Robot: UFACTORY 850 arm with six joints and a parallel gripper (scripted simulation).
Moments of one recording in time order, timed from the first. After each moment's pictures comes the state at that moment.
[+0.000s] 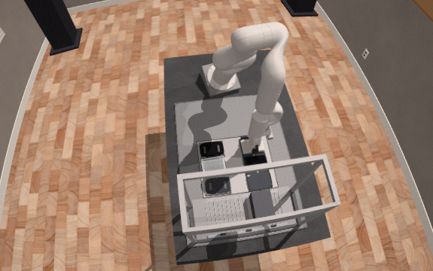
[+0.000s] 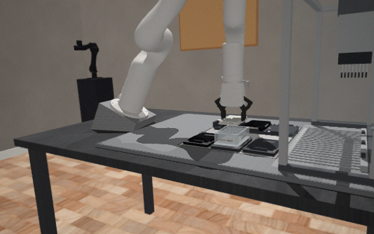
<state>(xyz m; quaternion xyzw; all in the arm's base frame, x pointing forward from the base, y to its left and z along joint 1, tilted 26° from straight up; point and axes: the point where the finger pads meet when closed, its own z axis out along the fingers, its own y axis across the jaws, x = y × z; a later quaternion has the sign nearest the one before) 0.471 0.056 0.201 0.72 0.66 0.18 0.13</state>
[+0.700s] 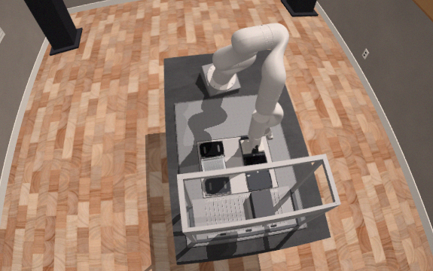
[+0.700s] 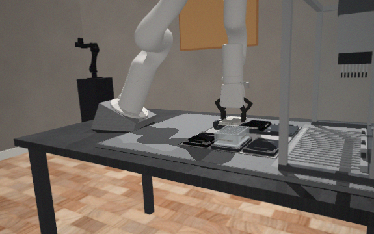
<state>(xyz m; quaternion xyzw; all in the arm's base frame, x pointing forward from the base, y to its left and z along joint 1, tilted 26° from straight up) 0.473 0.056 0.197 0.72 0.66 0.18 0.13</state>
